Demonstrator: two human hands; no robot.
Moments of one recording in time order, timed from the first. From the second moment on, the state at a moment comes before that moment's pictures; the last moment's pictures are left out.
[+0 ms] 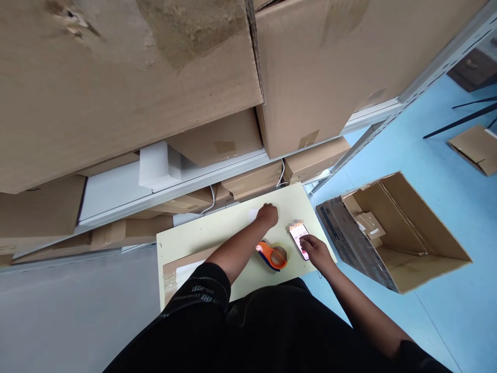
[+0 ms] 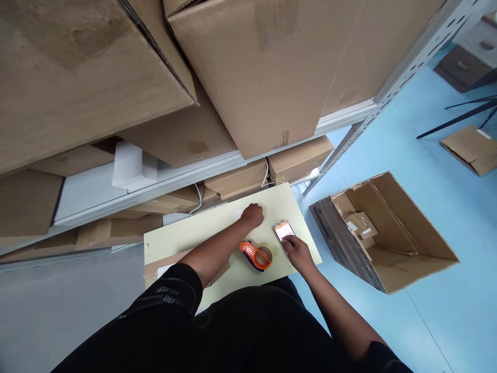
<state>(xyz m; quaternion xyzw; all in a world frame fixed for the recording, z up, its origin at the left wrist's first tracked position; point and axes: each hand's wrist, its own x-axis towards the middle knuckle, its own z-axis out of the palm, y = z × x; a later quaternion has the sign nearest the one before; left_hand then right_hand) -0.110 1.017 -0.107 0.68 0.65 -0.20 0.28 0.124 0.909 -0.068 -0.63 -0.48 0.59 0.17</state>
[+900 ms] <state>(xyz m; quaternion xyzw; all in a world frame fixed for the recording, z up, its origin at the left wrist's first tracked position) -0.186 0.971 -0.068 0.44 0.80 0.13 0.39 0.077 0.901 -0.078 -0.59 -0.53 0.59 0.15</state>
